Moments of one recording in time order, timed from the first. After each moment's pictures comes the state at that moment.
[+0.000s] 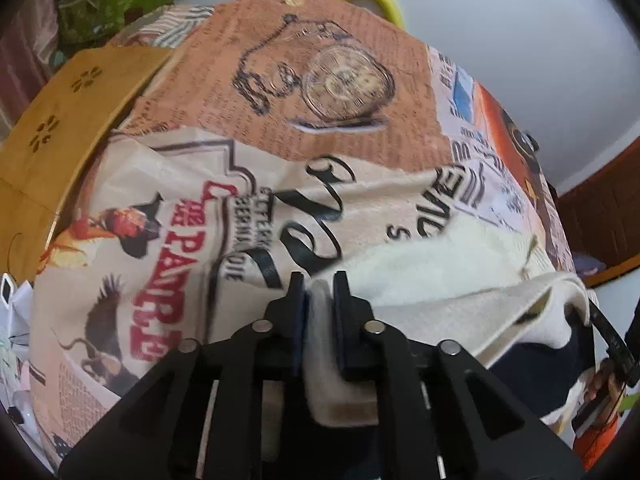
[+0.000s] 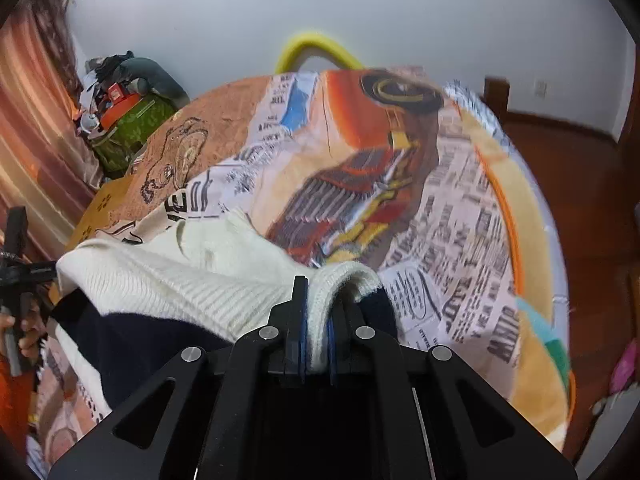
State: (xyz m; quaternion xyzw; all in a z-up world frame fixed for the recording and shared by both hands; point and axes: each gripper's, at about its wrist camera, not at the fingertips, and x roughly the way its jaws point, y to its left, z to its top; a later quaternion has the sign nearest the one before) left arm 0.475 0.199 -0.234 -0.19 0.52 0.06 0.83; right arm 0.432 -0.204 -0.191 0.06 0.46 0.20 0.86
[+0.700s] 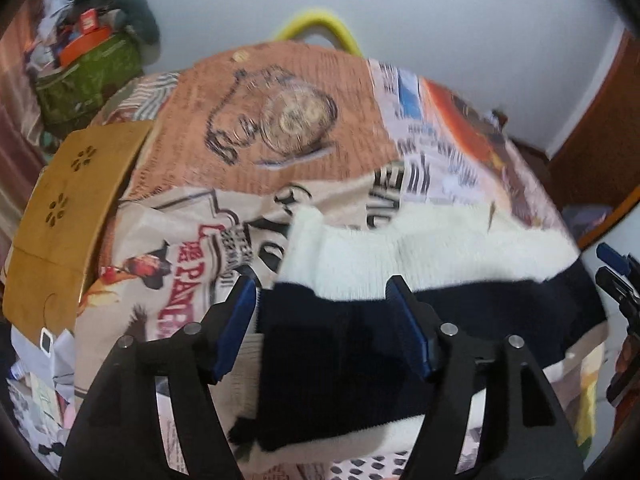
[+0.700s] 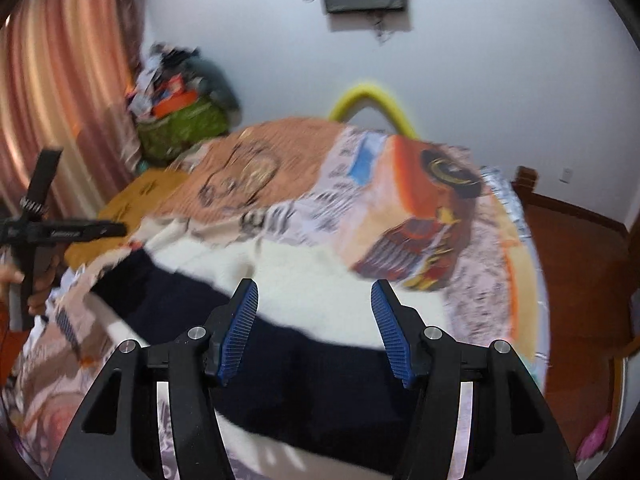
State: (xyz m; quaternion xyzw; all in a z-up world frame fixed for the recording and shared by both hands) left arm 0.453 0.147 -0.194 -0.07 0.49 0.03 0.87; right arm 0.376 -0.140 -0.134 -0.05 0.38 0.28 0.88
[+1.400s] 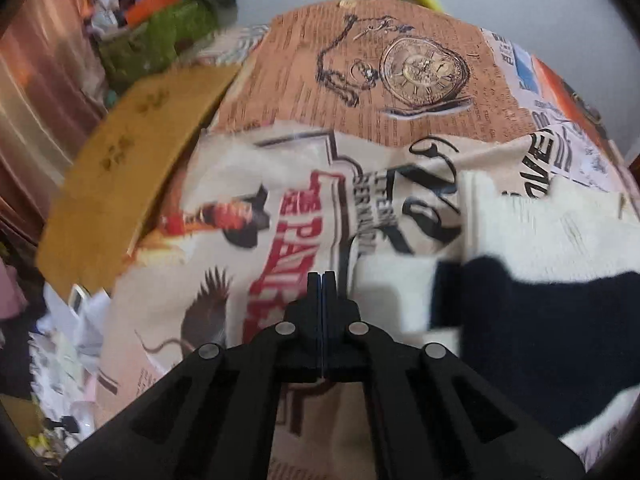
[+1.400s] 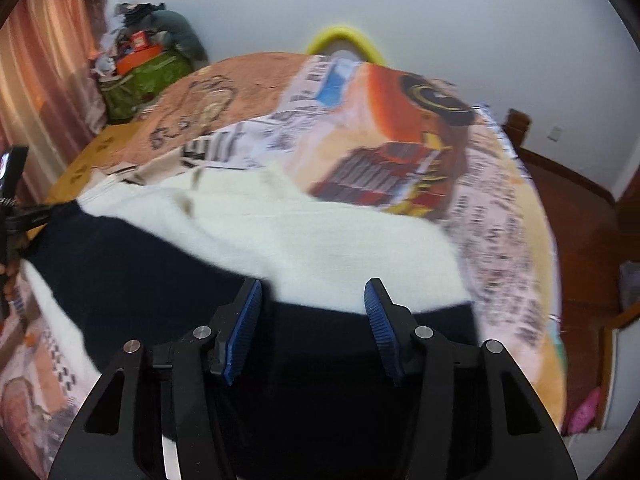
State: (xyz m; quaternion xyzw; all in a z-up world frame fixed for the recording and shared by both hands) left arm 0.435 0.230 -0.263 -0.07 0.52 0.15 0.84; right arm 0.401 -0.172 -0.195 -0.07 0.45 0.18 0.87
